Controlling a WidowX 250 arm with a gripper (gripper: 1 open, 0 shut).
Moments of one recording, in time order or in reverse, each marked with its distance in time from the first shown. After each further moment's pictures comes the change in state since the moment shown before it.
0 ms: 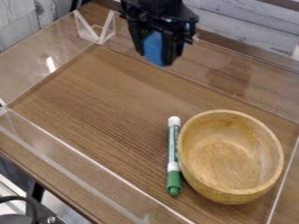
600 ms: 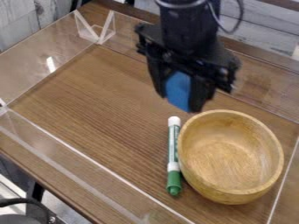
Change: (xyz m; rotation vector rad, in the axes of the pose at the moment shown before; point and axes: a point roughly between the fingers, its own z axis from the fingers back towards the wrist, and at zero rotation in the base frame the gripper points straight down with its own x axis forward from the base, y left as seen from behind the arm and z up) arm -0.049 -0.069 0.011 -0.033 0.012 -0.017
